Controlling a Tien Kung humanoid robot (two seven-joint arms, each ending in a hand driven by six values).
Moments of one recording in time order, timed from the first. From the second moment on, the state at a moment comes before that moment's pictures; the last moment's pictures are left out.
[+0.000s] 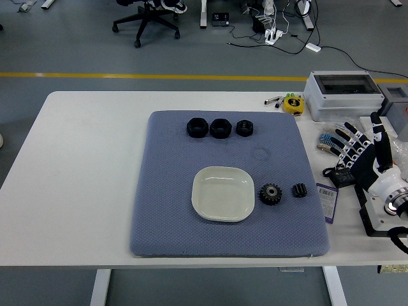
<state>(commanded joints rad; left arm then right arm) -0.12 0.12 -0.56 -0.23 0.84 0.23 0.12 0.32 -0.44 1.09 1.20 -0.40 -0.01 0.07</state>
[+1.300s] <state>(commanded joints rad) -0.14 0.12 -0.54 -0.23 0.81 0.23 0.11 0.44 -0.52 0.99 1.23 -1.93 0.11 0.27</state>
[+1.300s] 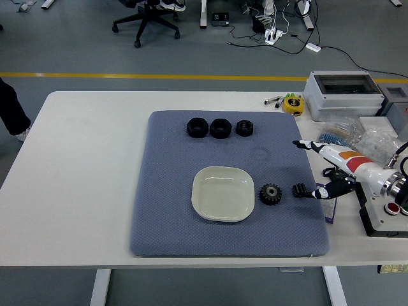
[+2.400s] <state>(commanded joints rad) -0.14 0.13 -0.55 -0.24 0.82 0.23 0.12 0.54 -0.42 0.91 1.13 -2.13 0.18 0.21</state>
